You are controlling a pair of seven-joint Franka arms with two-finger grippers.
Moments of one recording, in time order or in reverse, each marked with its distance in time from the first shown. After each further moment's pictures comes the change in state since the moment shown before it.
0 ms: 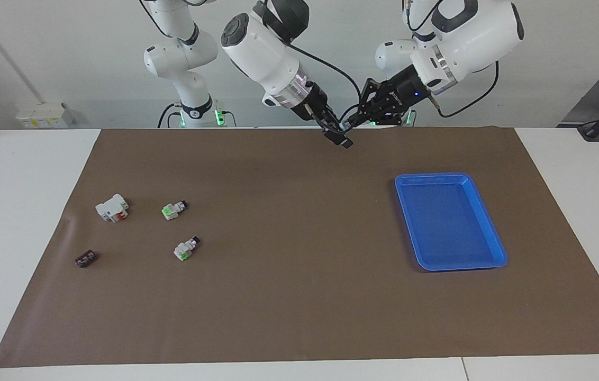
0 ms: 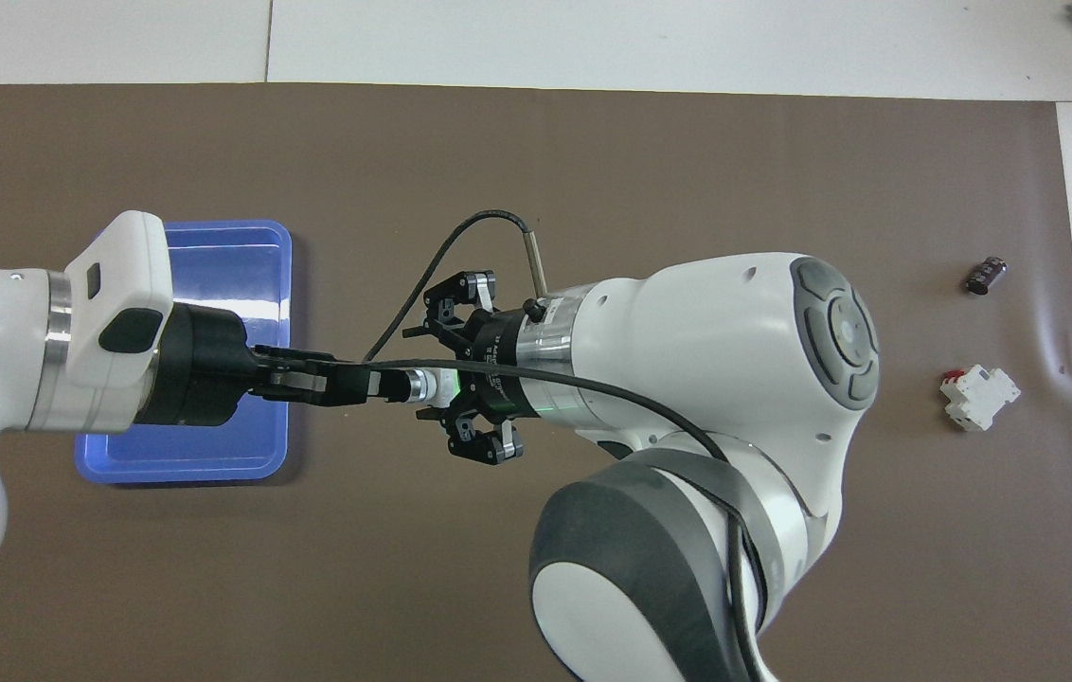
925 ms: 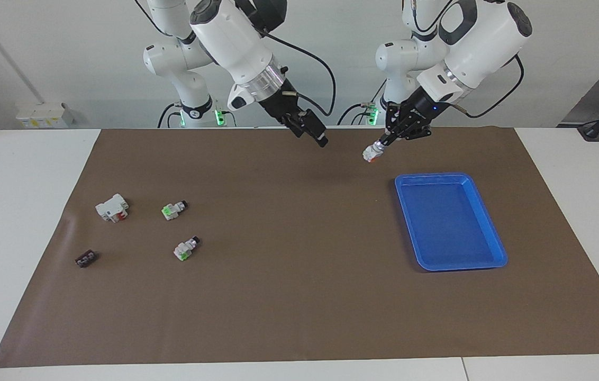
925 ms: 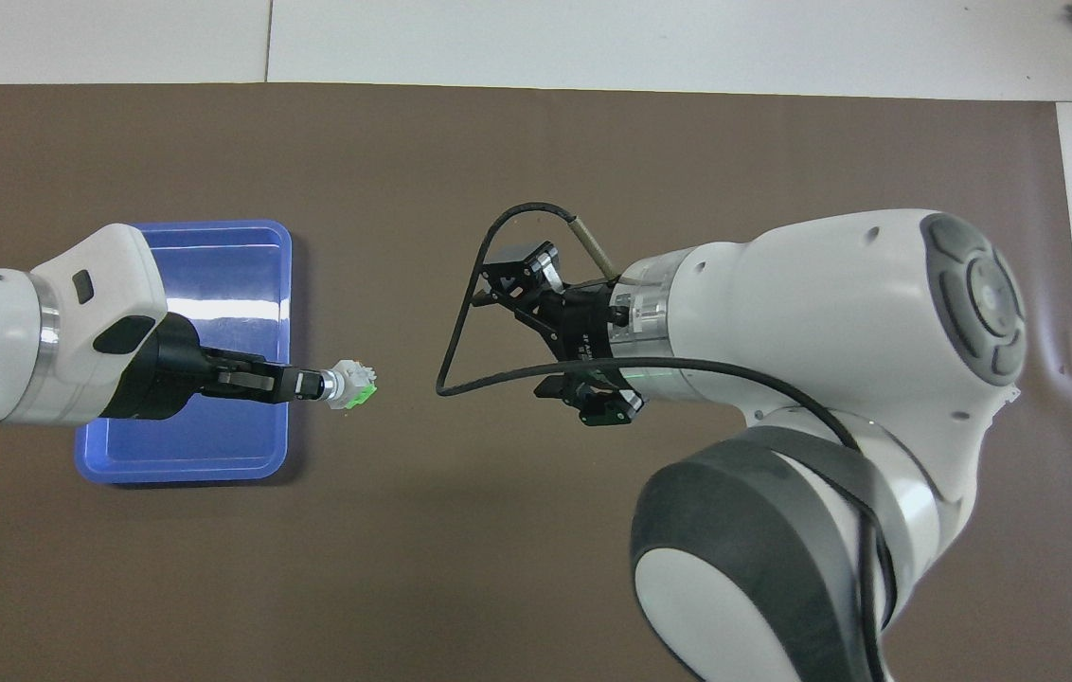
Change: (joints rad) left arm 0.074 -0.005 0.004 -0.044 0.399 -0.004 -0.014; right arm -0.128 -0.068 -0.007 0.008 -0.215 -0.140 -0.555
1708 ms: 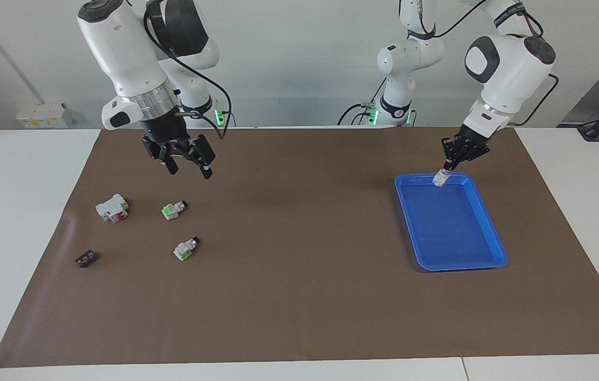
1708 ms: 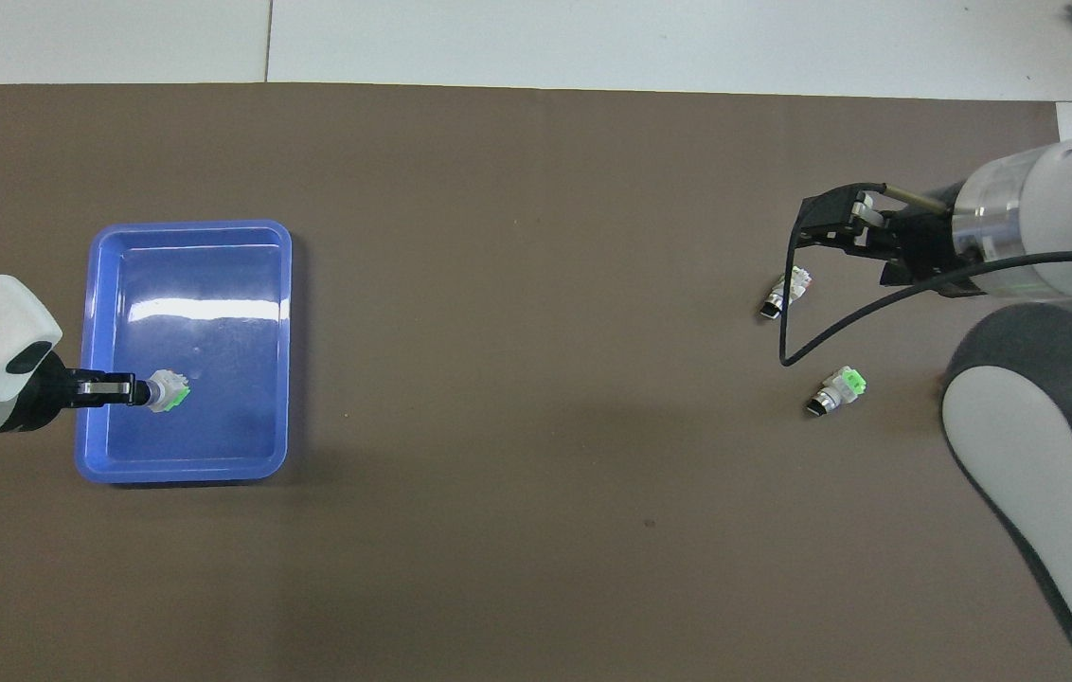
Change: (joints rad) left arm 0.216 -0.024 0.005 -0.256 0.276 0.258 0.004; right arm -0.331 -0.040 -0.007 0.005 -0.332 -0.162 -0.682
